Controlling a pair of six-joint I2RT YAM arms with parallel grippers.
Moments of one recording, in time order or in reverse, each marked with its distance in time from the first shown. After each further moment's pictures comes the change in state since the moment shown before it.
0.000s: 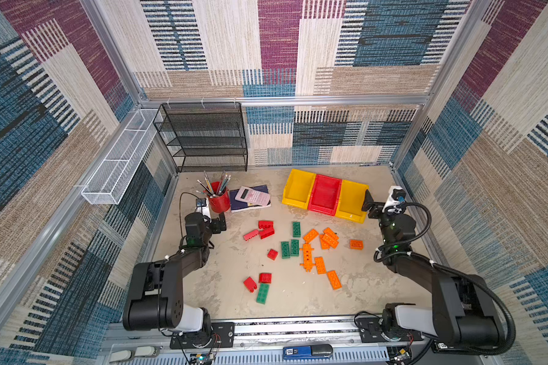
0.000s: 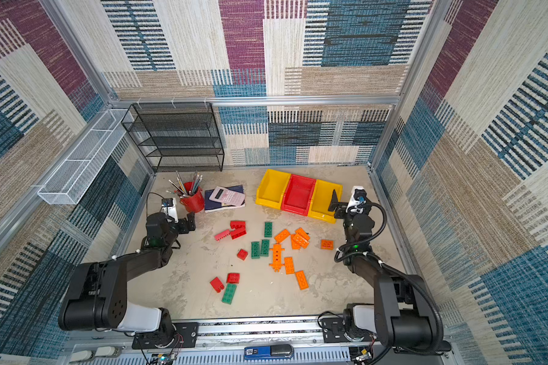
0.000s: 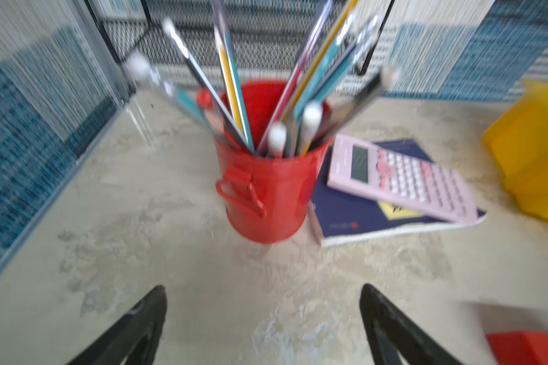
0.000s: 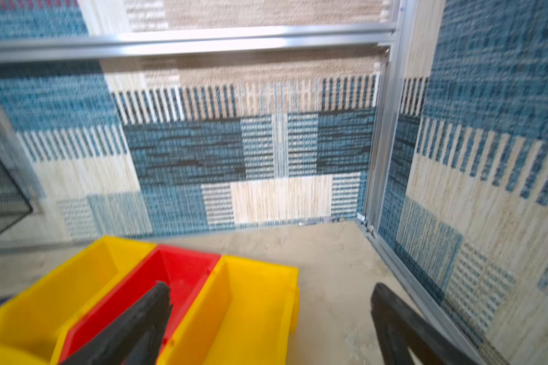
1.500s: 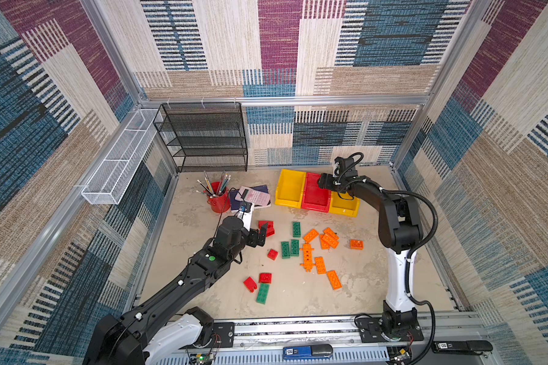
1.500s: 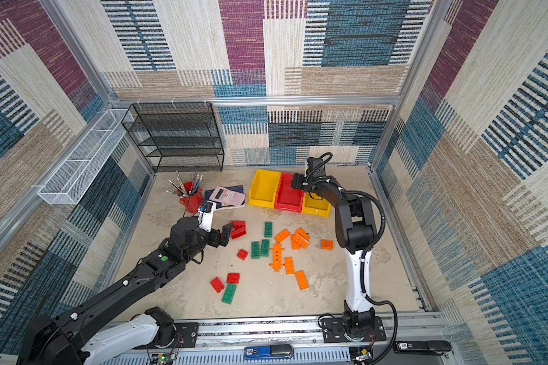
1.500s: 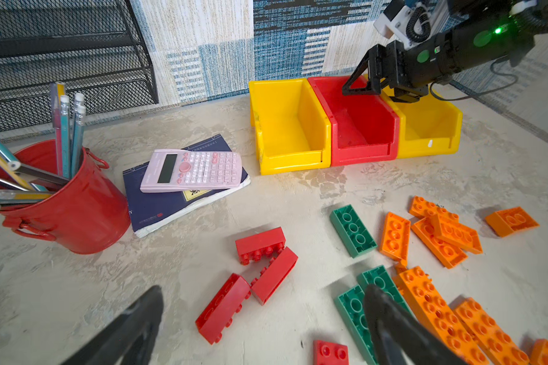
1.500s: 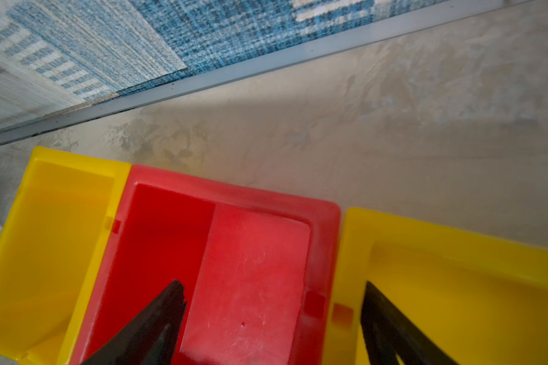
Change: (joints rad) left arm -0.615 -0.385 0.109 -0.577 -0.193 -0.096; right arm 0.202 0.939 1.189 -1.093 -0.267 0.252
